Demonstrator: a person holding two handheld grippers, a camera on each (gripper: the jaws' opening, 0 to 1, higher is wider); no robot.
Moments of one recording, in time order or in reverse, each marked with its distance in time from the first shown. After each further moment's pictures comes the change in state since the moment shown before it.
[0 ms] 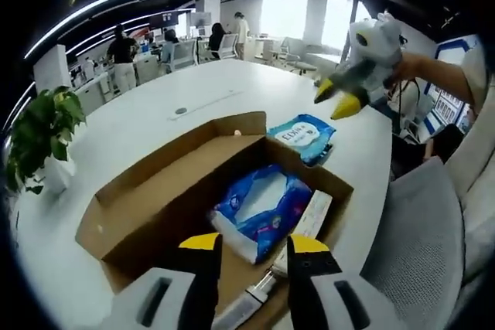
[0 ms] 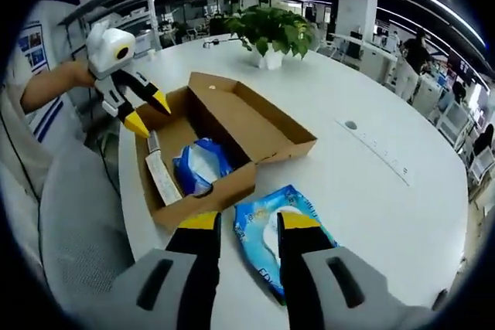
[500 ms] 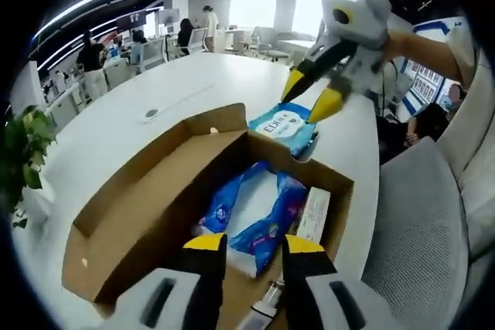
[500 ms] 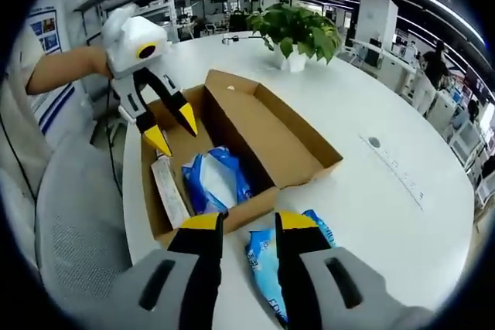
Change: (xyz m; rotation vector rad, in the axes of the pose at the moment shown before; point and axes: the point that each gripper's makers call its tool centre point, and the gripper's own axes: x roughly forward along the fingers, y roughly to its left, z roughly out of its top) left arm 0.032 -0.006 0.004 0.125 0.069 -0.136; right arm 0.037 0.022 0.022 -0.085 0.011 0.072
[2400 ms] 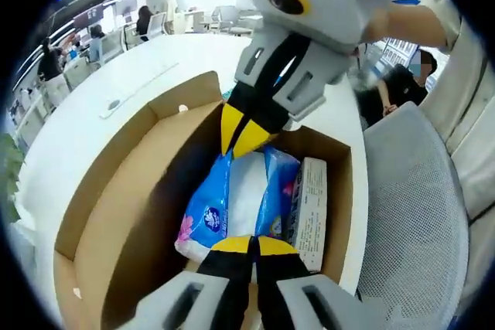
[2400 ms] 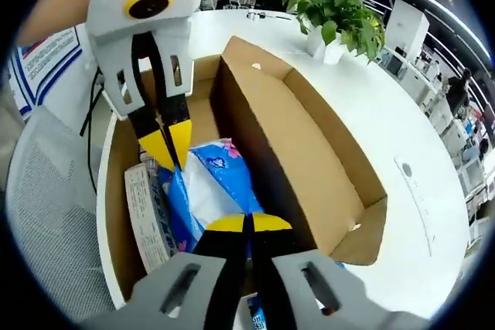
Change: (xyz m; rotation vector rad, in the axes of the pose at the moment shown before) left arm 0.010 0.001 -0.022 0.111 0.119 -0.140; right arm 0.086 0.020 0.018 -0.153 0.095 0.015
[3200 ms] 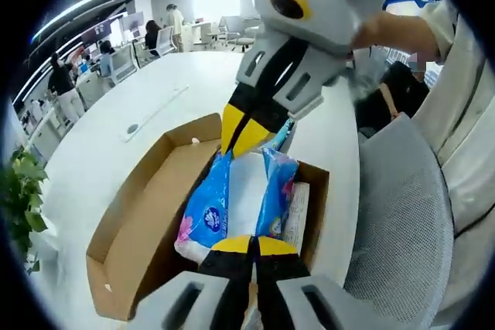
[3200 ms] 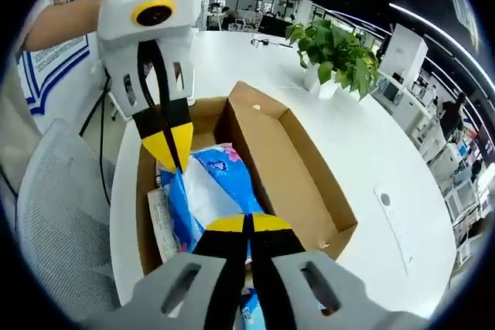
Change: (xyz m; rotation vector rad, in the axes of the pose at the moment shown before) left arm -0.050 -0.018 0.037 0.036 -0.046 0.080; right arm -0.056 0.002 0.040 -0.086 -0.110 -0.031
